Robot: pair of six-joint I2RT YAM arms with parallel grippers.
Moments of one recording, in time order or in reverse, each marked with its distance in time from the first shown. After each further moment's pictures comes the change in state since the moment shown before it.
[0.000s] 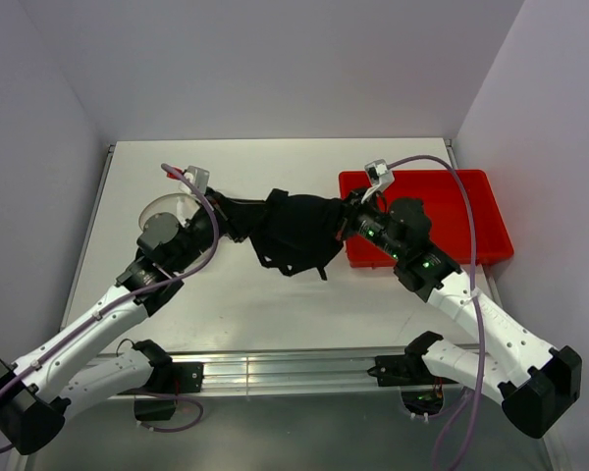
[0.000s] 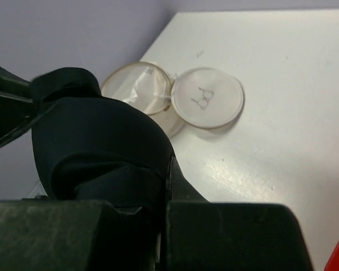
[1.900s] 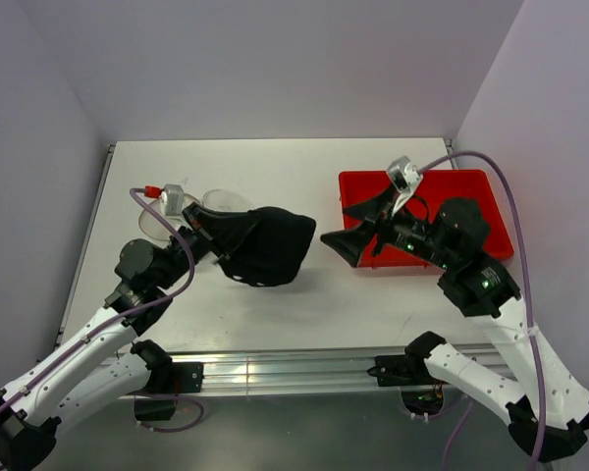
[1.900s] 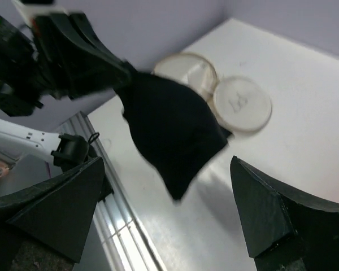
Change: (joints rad) left arm 0.000 -0.170 -0.136 0.151 0.083 -0.082; right arm -0.020 -0.181 0.250 -0.467 -0.241 -0.203
